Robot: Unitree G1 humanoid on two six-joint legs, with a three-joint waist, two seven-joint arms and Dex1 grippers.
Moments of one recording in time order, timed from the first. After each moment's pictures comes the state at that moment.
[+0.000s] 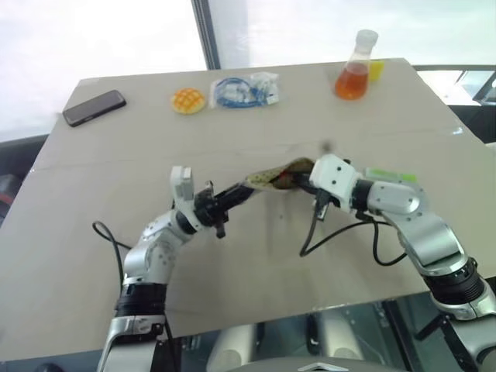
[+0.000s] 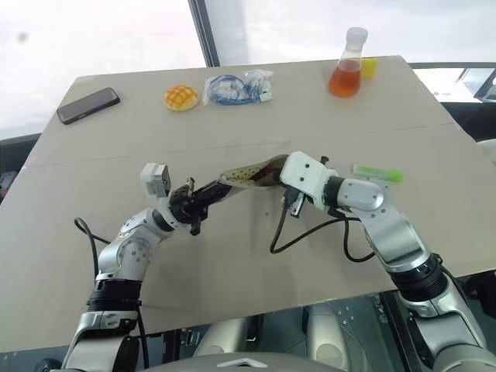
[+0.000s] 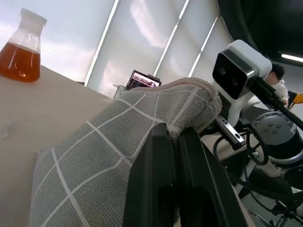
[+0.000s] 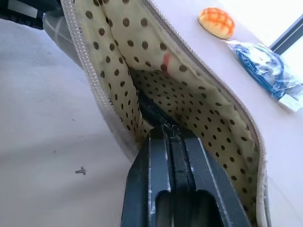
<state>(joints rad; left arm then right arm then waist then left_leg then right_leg) -0.30 0.36 0.13 0.10 -0.78 0.38 -1.23 -0.50 -0.52 0.30 -0.37 0.05 0.51 0.76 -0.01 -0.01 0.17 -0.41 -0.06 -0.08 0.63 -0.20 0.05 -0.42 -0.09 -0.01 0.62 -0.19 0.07</state>
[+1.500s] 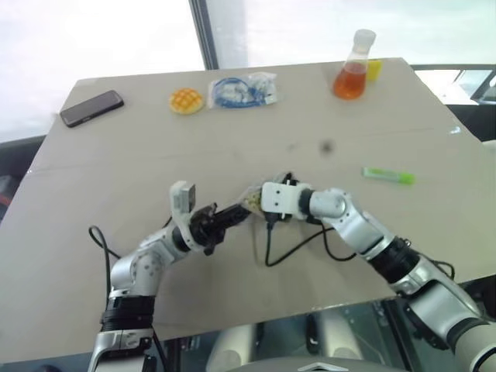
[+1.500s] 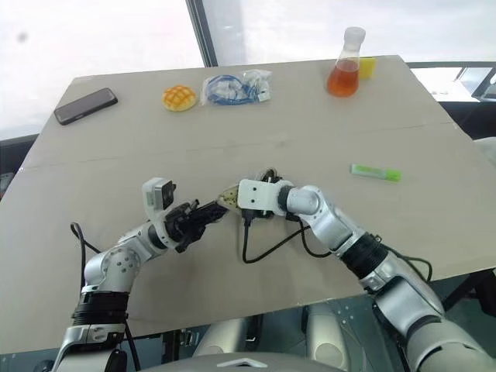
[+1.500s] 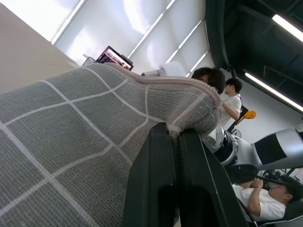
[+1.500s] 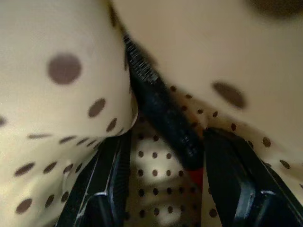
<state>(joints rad) -0.22 0.40 0.15 0.02 -0.86 0.65 -1.25 -0.64 -0.29 0.58 0.17 -0.21 0.09 0.57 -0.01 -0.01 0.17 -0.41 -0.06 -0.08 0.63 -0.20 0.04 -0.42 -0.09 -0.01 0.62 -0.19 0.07</state>
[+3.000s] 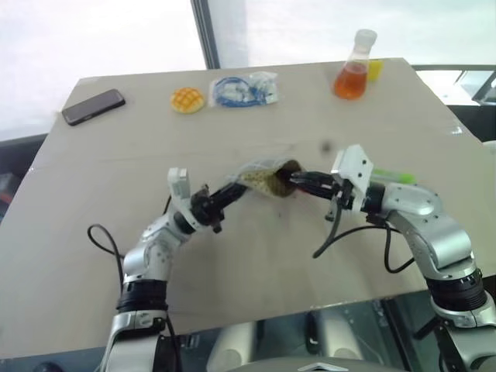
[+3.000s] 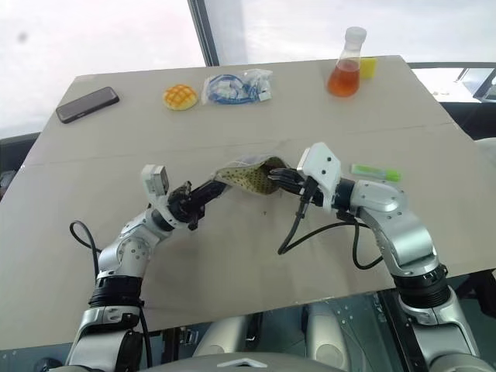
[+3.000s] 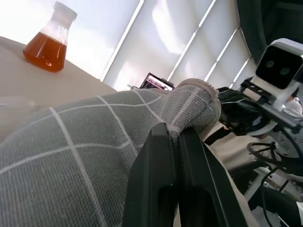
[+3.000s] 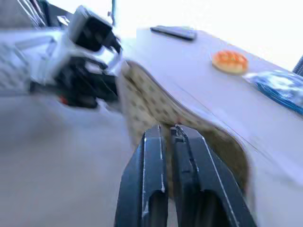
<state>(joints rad) -0.34 0.32 0.19 0.23 -0.71 0.33 -1.20 -0.42 -0.46 0.08 -0.45 0.42 0.57 0.83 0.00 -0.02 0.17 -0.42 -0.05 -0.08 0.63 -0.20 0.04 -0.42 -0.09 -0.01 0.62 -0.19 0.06</state>
